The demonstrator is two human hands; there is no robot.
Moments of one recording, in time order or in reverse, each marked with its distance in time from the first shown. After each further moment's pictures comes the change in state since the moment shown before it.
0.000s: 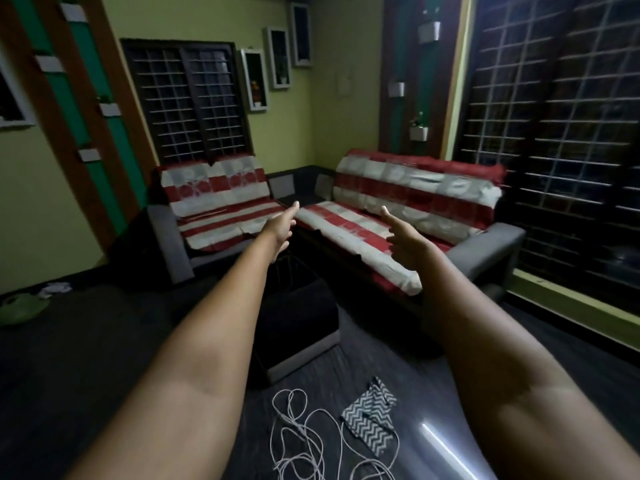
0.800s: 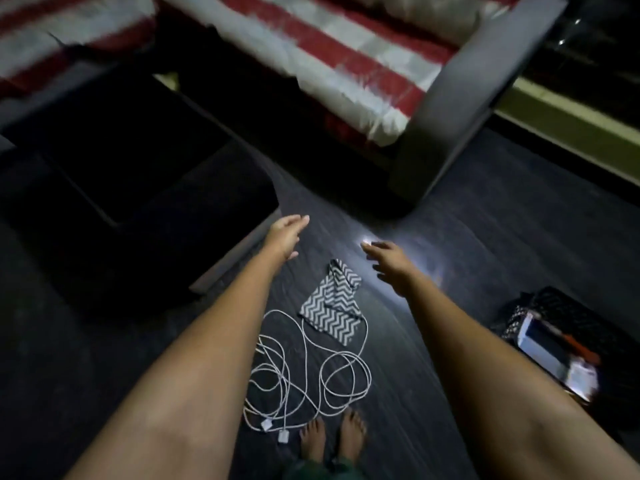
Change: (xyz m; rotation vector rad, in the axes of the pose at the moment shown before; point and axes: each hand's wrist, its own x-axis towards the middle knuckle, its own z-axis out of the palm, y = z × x) left_hand 0.384 -0.396 0.217 0.119 -0.268 -0.567; right_hand 0.367 0.389 -0.070 -0.107 0.275 0.588
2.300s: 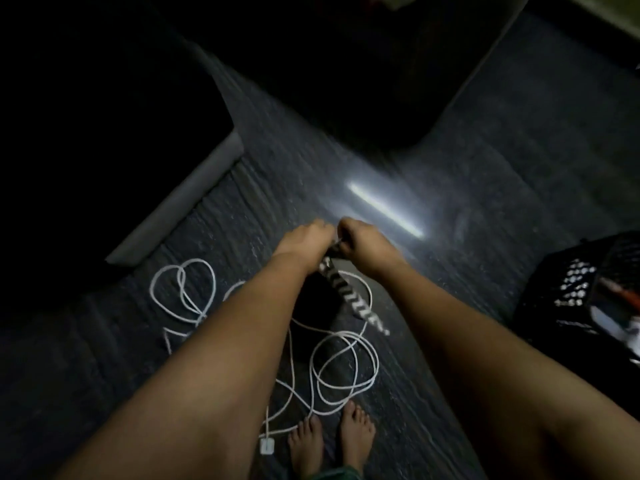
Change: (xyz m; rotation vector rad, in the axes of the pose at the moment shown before) left_hand 0.192 -0.178 0.102 1.401 -0.313 0.489; right_hand 0.209 0.151 0.072 -0.754 -0.043 -0.422
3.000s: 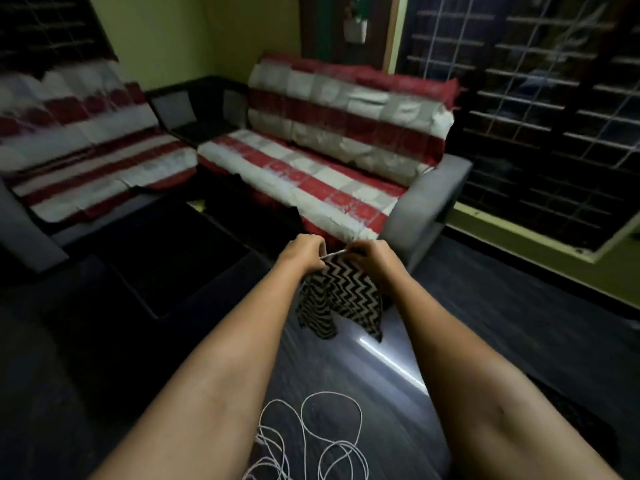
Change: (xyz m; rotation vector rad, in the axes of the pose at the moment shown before) left_hand -0.360 0.126 -0.432 -0.239 0.450 -0.107; right_hand -0.296 -0.298 -0.387 -0.020 0.389 -0.246
